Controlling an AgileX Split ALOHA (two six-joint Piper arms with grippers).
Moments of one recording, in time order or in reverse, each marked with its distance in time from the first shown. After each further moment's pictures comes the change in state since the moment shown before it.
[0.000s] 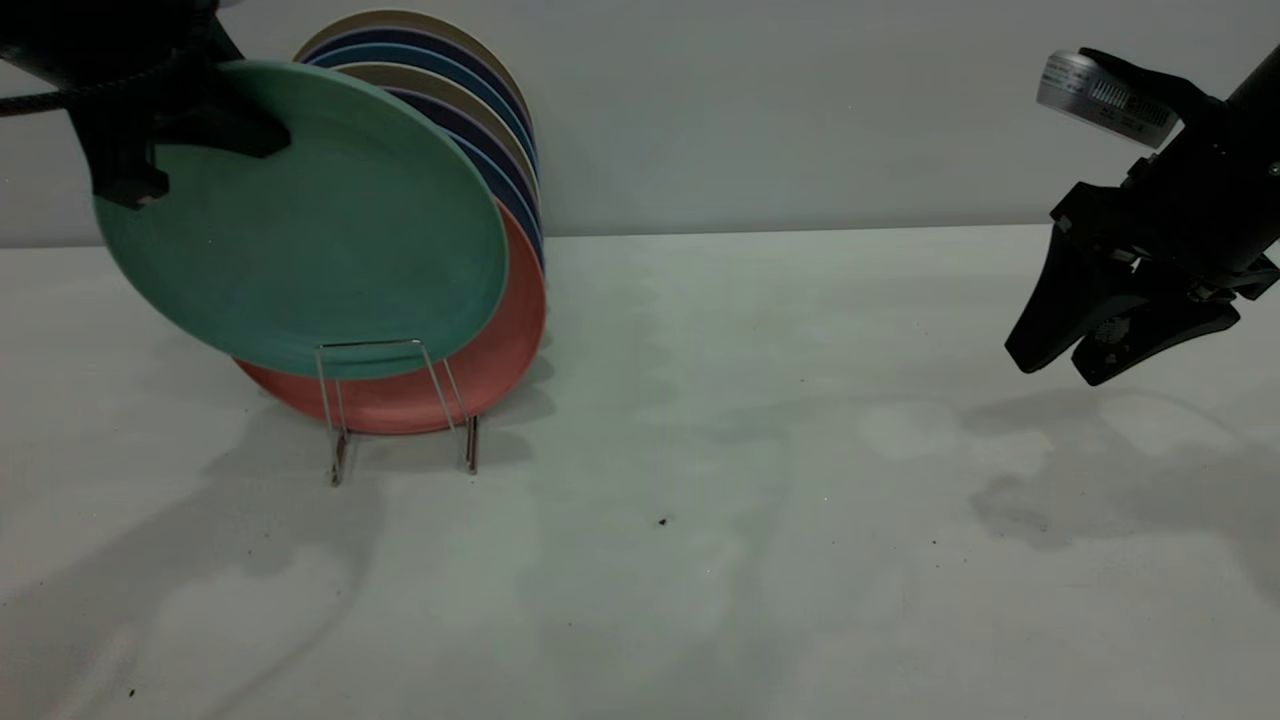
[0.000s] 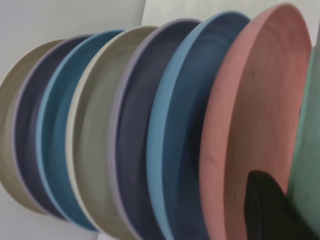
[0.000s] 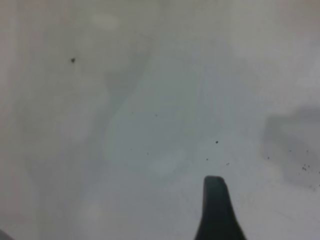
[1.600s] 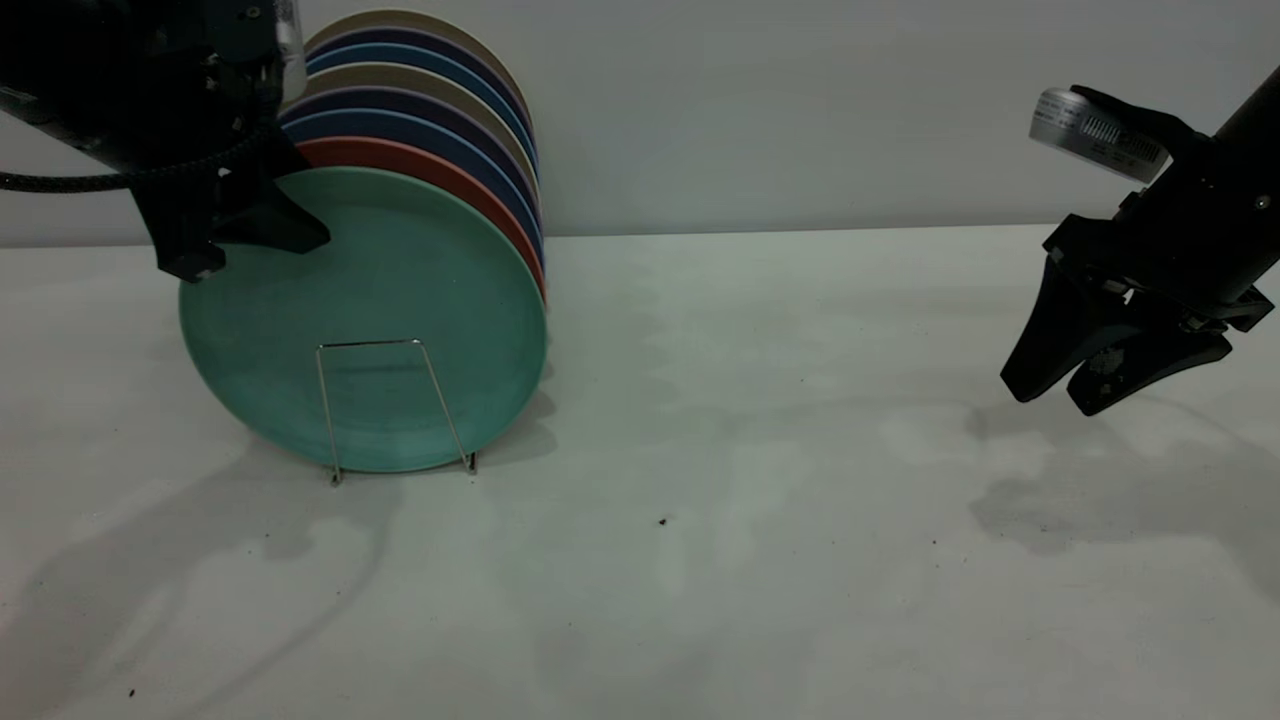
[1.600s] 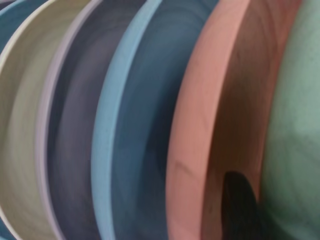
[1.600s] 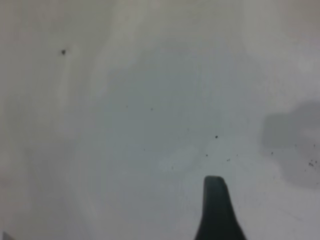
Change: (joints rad) left arm 0.000 0.145 -0.038 -0.037 -0.021 0.000; right arm 0.000 0.041 0.000 0.006 -0.002 0.002
